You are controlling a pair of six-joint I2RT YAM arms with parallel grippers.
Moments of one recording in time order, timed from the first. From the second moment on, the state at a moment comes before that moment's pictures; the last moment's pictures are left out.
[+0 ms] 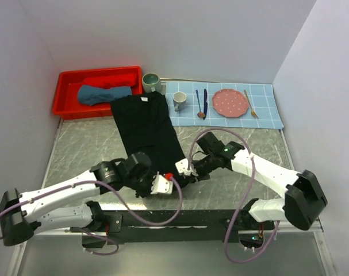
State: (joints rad) left arm -1.04 1.00 0.76 -0.64 0.37 0.56; right arm 0.71 1.28 0.85 -0.72 -0.74 -1.11
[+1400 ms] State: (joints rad) left arm -0.89 1.19 0.91 -0.65 0.64 -0.14; right arm 0.59 1.62 1.07 -1.12 -0.90 -1.20
